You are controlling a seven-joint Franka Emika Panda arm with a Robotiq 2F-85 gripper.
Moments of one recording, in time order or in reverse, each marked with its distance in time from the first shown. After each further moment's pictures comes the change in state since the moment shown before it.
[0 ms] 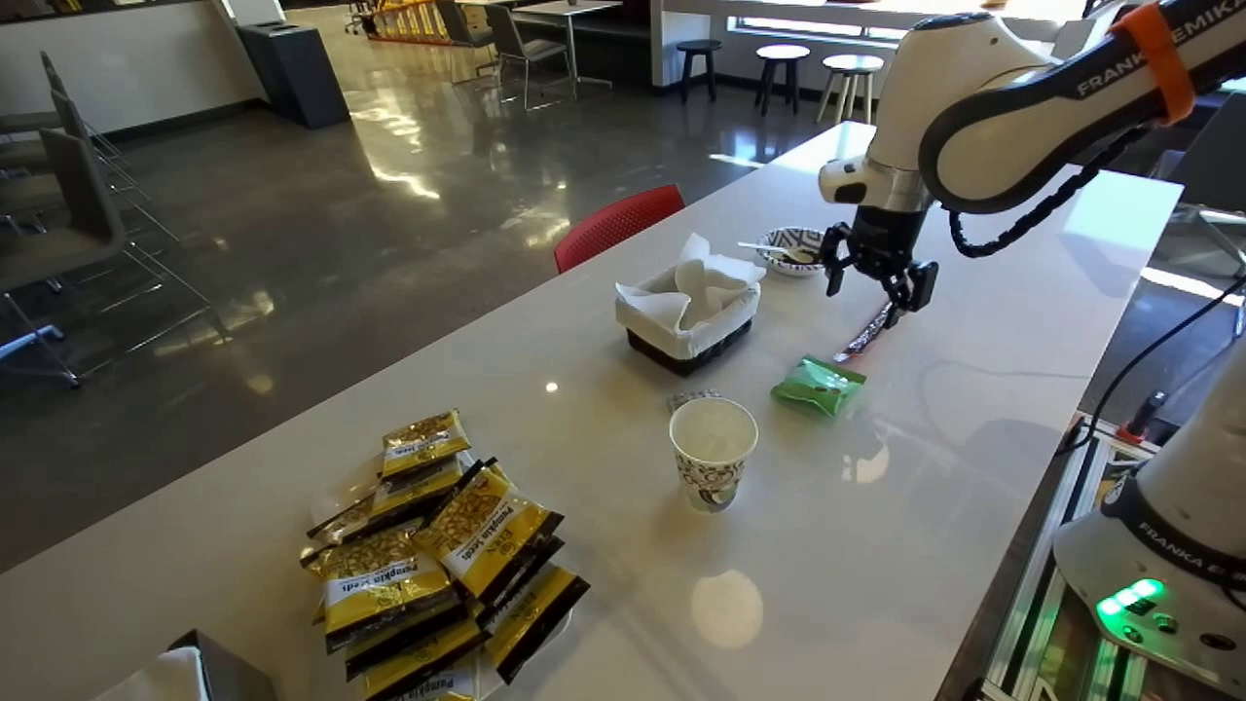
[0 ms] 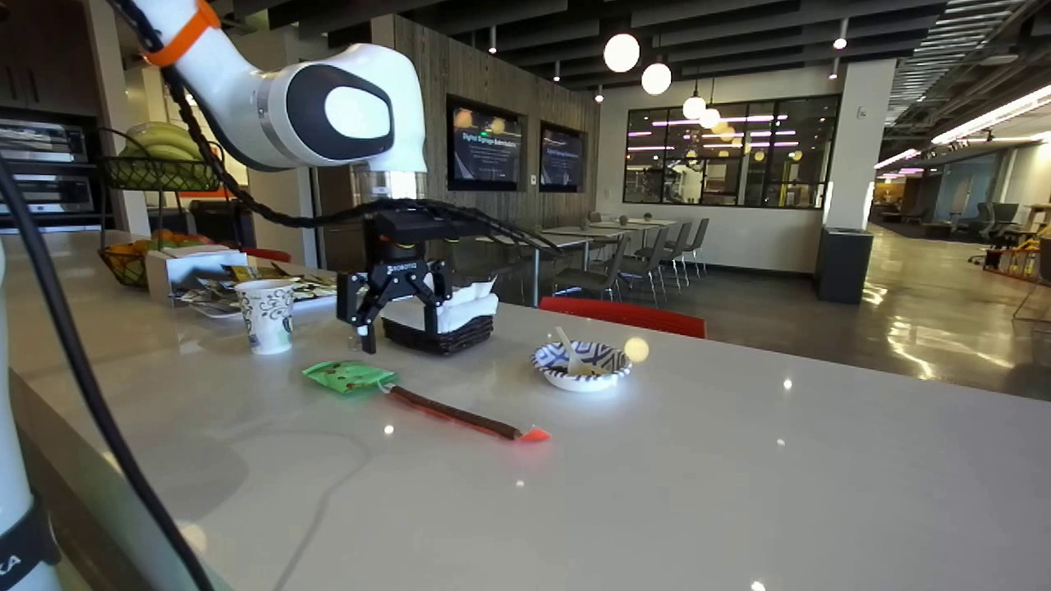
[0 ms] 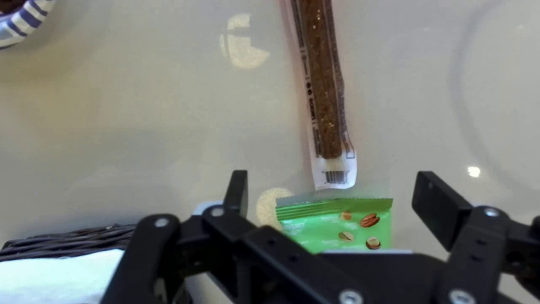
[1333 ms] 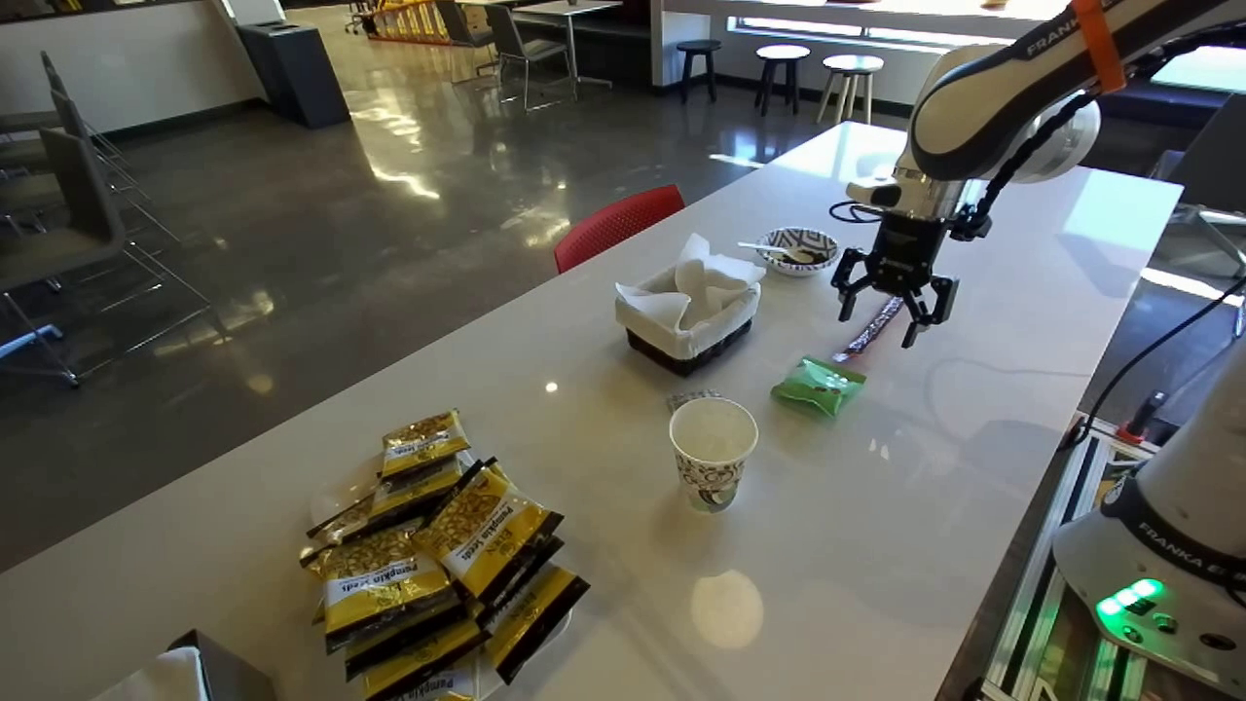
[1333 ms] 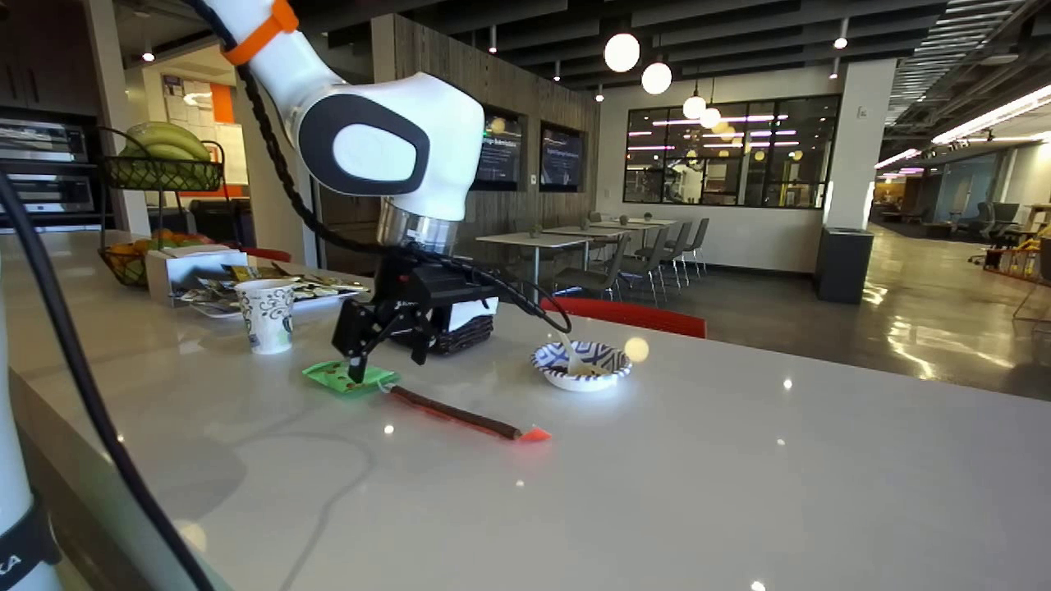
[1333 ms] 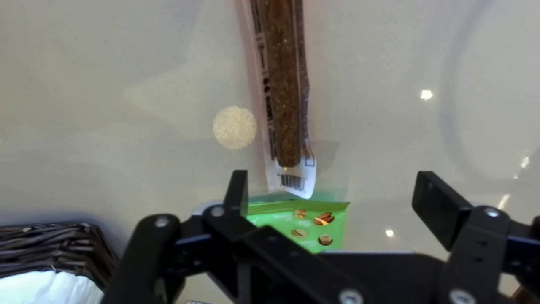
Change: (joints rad) arm -0.020 0.083 -0.145 0.007 0.355 -0.078 -0.490
